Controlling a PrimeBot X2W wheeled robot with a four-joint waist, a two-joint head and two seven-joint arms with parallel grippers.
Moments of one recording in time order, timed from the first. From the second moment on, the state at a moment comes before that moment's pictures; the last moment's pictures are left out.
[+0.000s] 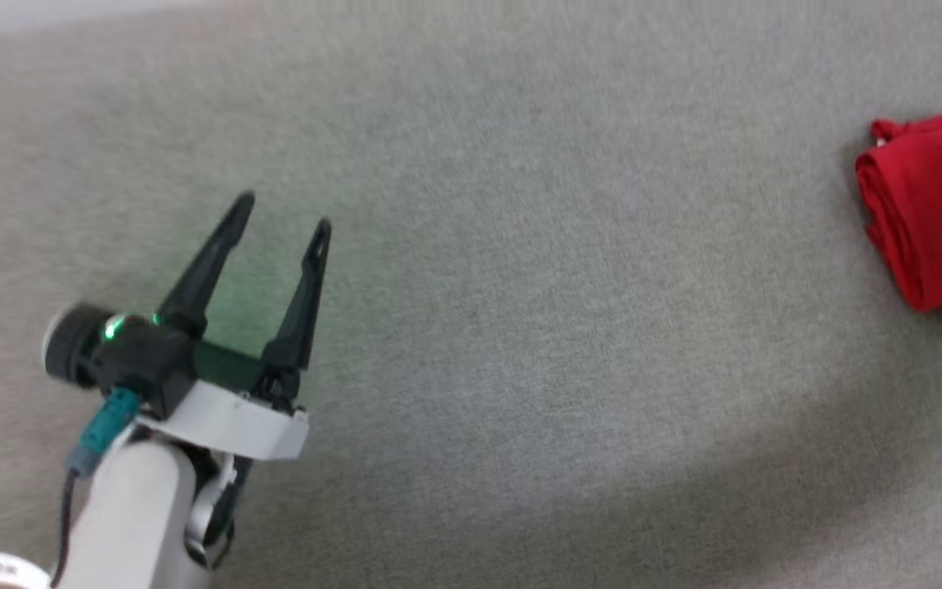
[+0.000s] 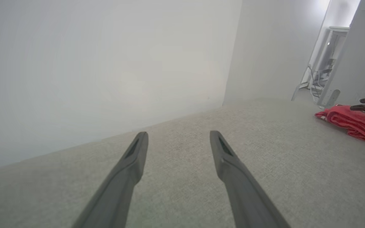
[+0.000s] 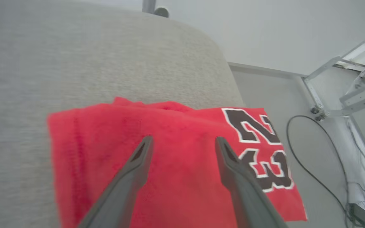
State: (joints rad) left arm -0.39 0.36 -0.24 0.06 -0.28 -0.11 -0.26; right arm -0.97 -0.49 0.31 1.10 0.36 0.13 -0.07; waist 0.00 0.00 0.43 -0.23
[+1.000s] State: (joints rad) left arm -0.03 0.16 0.02 0.20 -0.22 -0.12 -0.26; right arm -0.43 -0.30 0.33 0.68 0.55 0.13 -0.26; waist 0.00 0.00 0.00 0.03
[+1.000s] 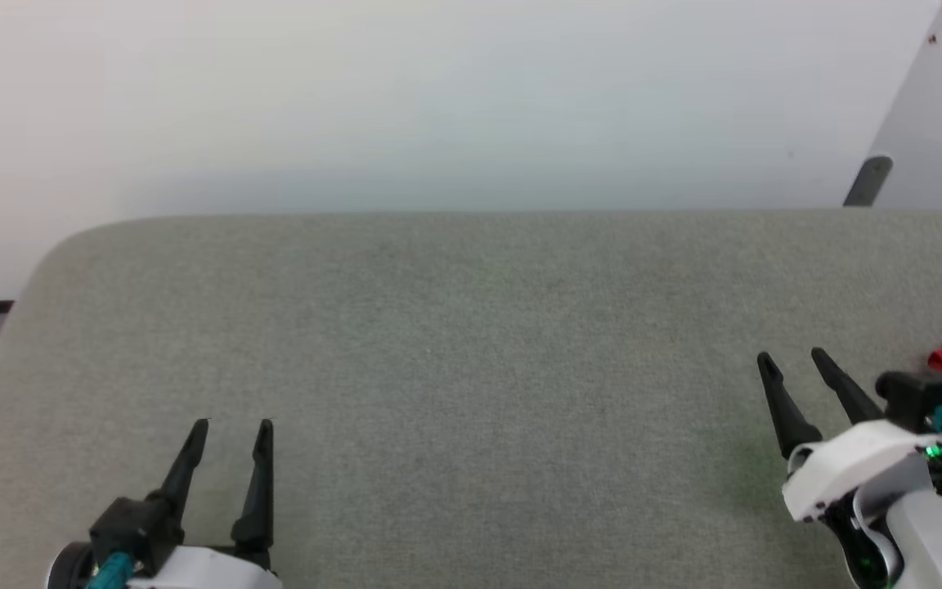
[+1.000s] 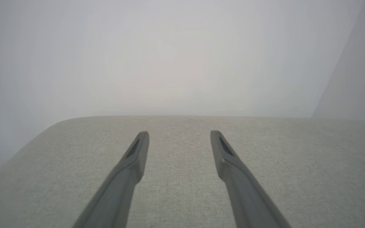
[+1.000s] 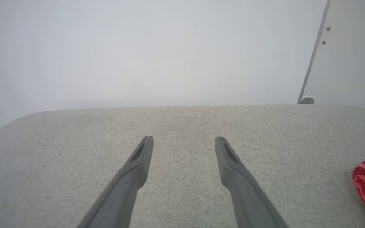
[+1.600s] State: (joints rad) left arm 0.09 0.15 -0.02 0.08 -0.22 -0.13 -0.26; right arm -0.02 -0.26 0.01 0.29 0.41 0.13 -0.21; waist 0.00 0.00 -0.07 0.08
